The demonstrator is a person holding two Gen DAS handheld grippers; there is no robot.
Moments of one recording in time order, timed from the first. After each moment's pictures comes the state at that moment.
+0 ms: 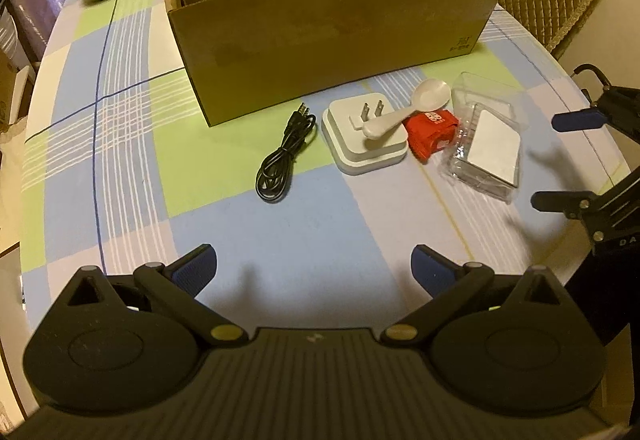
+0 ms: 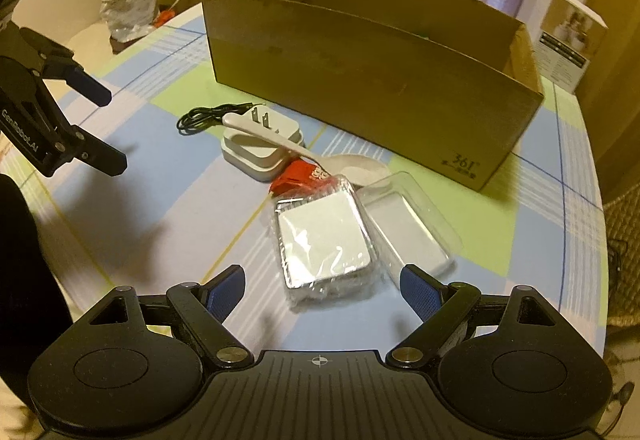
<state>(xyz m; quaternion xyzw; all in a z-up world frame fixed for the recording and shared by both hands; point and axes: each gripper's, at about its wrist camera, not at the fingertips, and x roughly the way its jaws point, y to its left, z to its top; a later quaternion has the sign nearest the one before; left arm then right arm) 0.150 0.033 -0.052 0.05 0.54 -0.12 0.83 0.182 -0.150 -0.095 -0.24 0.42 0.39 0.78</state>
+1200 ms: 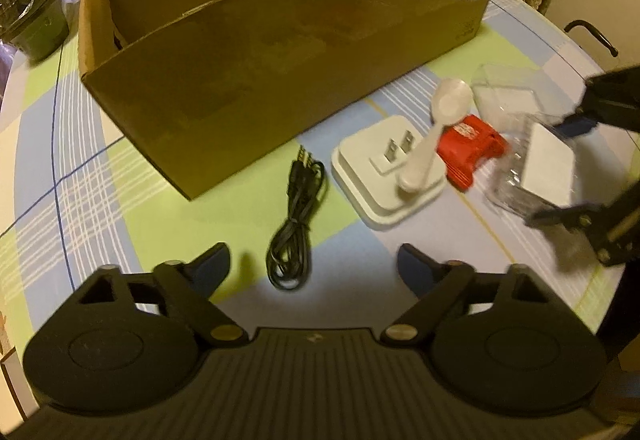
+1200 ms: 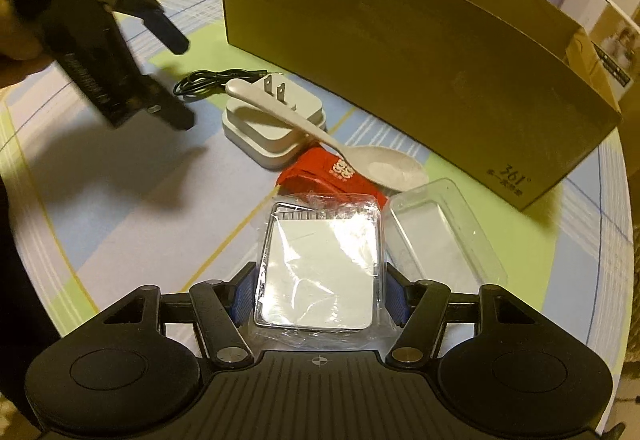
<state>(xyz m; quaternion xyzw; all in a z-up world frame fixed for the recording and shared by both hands) 0.216 0.022 -0.091 0.13 0.52 -0.18 0.82 0.194 -0.119 -0.127 -0.28 0.44 0.40 0.75</state>
